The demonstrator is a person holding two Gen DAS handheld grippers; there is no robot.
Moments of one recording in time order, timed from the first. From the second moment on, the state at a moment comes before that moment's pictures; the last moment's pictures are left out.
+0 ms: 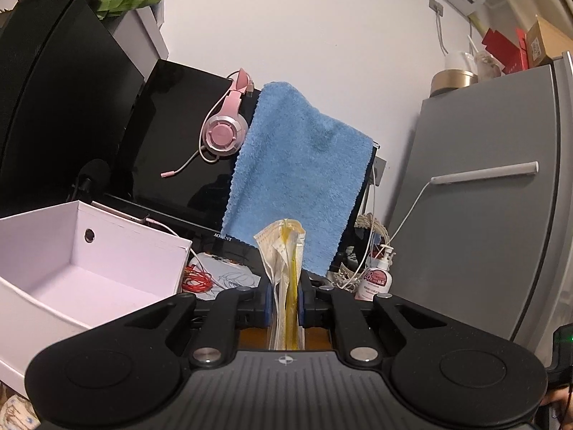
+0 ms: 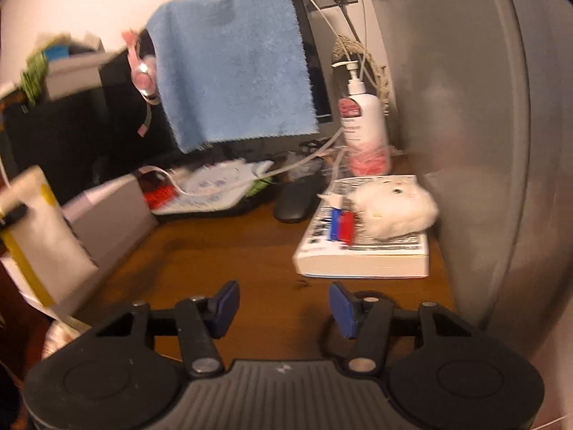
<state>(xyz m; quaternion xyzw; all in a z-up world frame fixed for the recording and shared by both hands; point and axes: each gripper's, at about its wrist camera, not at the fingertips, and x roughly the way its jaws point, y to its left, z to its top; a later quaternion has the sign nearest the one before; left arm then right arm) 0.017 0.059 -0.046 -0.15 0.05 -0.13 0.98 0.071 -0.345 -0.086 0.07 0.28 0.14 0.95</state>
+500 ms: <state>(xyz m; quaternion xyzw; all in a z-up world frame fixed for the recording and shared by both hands) 0.018 0.059 -0.046 -0.15 0.05 -0.13 0.98 0.081 -0.332 -0.119 -0.02 0.34 0.10 0.94</state>
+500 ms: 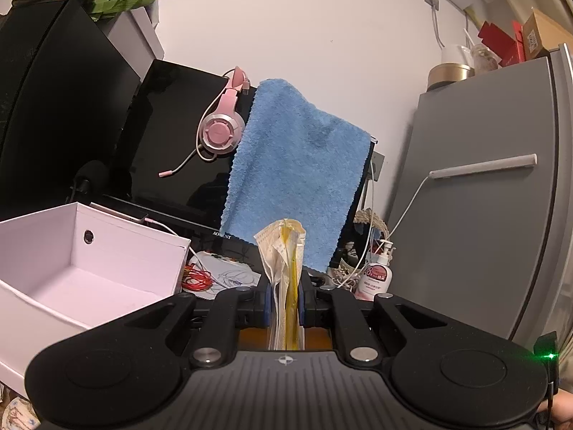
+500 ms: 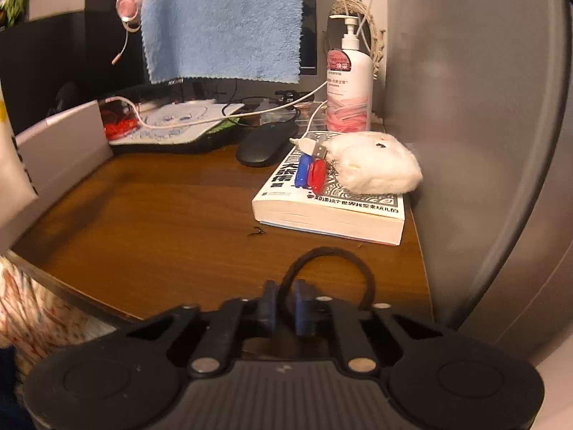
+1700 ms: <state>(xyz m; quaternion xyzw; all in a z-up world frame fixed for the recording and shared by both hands) 0.019 0.040 -0.051 -0.11 0.06 -0.14 0.98 0.121 -0.338 -0.166 0.47 0.34 0.26 0.77</state>
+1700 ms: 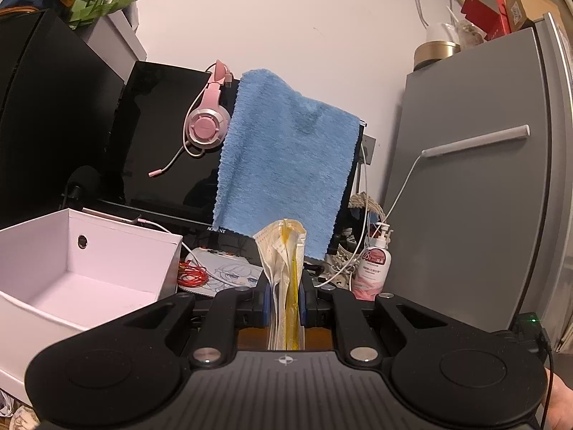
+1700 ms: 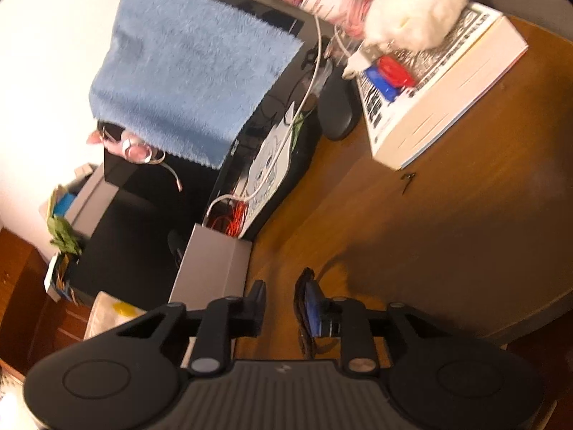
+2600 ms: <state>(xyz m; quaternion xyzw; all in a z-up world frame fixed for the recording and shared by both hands) 0.000 0.000 -0.055 0.03 0.03 -0.10 0.99 0.054 -0.273 0.024 0.27 0.17 0.50 0.81</state>
